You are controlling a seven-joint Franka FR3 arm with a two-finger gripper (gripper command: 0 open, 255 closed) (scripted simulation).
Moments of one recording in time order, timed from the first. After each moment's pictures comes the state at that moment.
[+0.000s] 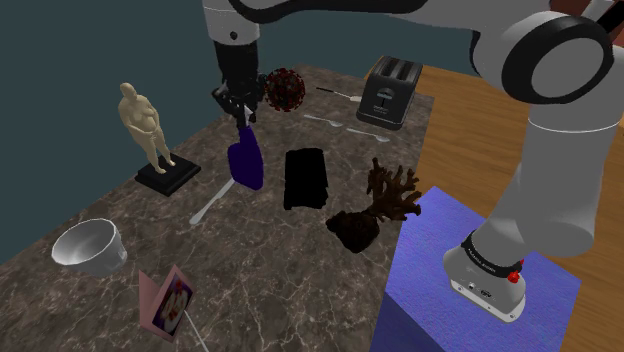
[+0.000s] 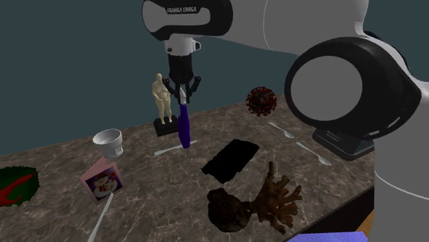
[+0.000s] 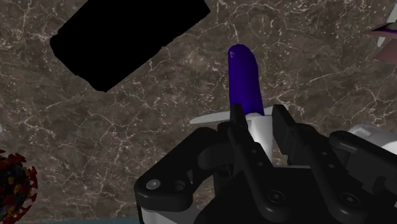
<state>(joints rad) 0.36 0.42 0.33 -1.21 -0.10 1.59 0.39</state>
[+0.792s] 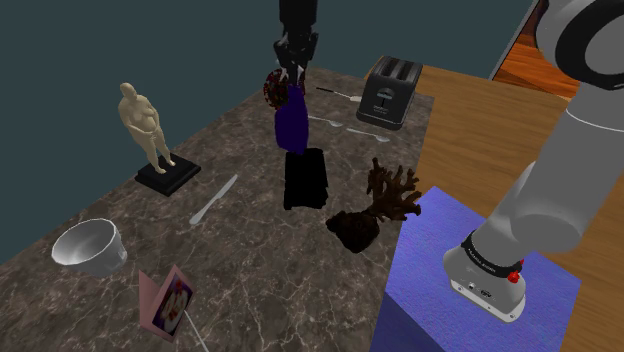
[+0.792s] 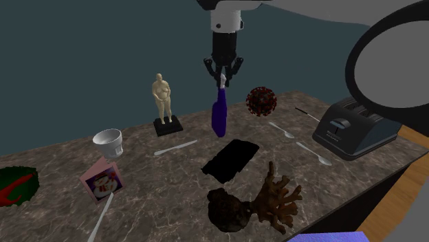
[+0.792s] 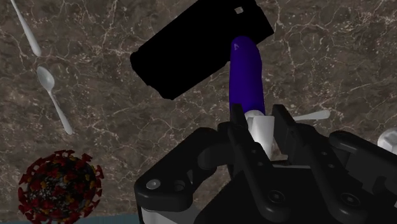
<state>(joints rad) 0.17 0.17 0.27 -1.38 -0.02 1.53 0.15</state>
